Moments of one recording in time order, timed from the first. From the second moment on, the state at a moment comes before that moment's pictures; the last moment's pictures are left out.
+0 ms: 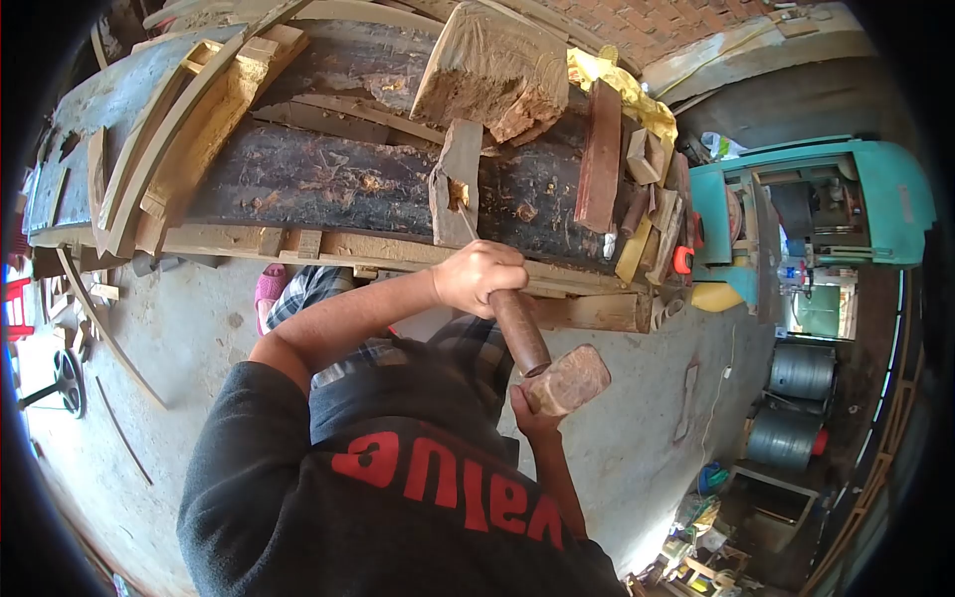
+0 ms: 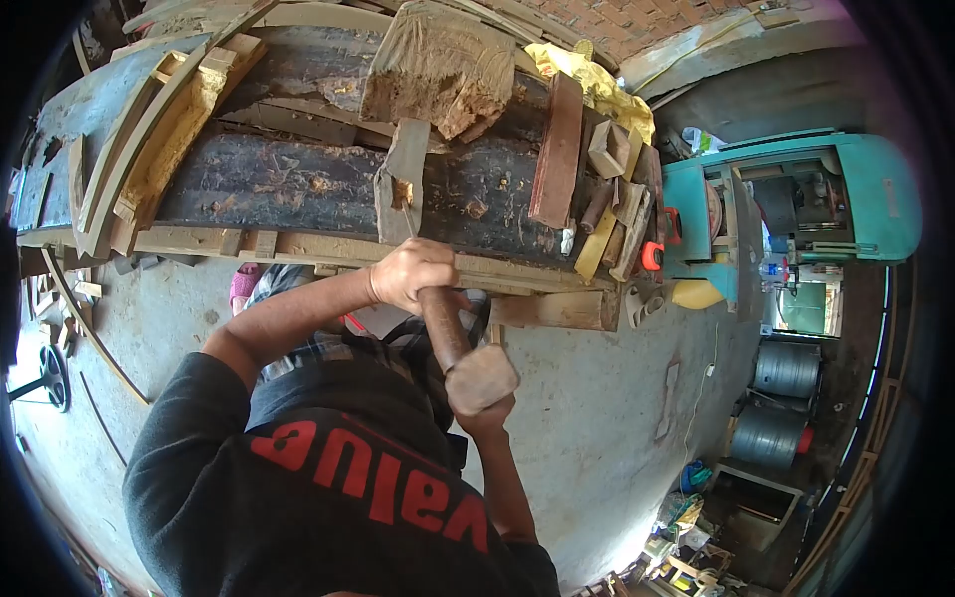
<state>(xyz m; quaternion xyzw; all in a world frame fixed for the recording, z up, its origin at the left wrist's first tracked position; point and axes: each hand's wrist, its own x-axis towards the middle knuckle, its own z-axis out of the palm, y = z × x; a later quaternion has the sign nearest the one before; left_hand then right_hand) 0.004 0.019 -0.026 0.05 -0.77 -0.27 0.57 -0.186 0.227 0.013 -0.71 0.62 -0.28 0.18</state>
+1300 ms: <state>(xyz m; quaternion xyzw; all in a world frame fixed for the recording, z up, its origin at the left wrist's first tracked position) 0.008 0.017 -0.017 0.13 -0.76 -0.32 0.55 -0.179 0.221 0.070 -0.29 0.80 -0.25 0.46</state>
